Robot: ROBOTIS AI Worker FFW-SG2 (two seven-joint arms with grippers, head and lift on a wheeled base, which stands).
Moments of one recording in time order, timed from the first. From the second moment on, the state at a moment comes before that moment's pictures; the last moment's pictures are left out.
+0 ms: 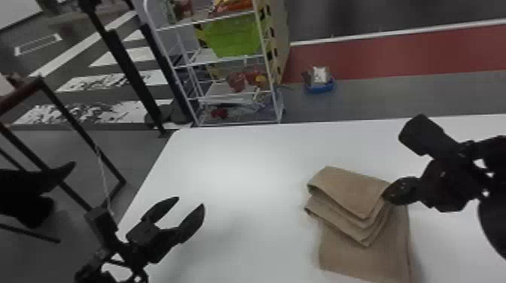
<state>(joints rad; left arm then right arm) 0.32 0.00 0.67 -1.82 0.17 0.27 -0.91 -0.29 -0.16 0.40 -1.68 0.65 0.82 1.16</state>
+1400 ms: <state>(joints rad) 0.32 0.00 0.72 -1.81 0.19 0.26 -0.96 -0.30 -0.10 0.63 -1.88 0.74 1.18 1.25</state>
